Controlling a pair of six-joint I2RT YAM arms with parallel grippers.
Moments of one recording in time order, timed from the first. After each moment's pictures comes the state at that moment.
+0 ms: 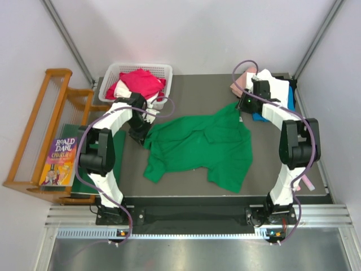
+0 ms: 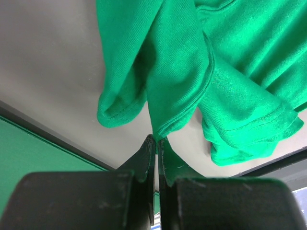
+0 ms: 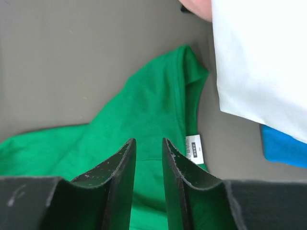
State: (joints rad) left arm -0.18 1.84 1.39 -1.02 0.17 0.37; right arm 0.10 1.87 1.32 -0.18 -0.15 0.39
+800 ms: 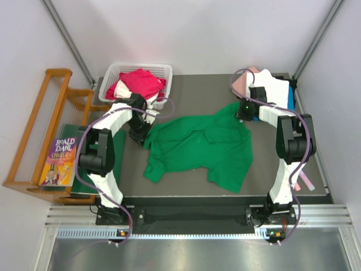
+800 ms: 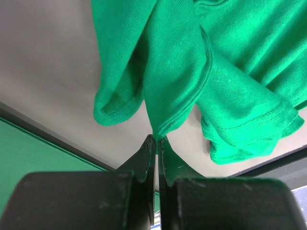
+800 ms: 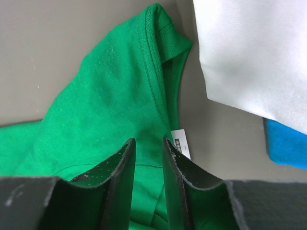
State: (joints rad) left arm -0.18 1.83 1.38 -1.02 0.17 0.37; right arm 0.09 1.97 1.29 -0.17 -0.14 0.39
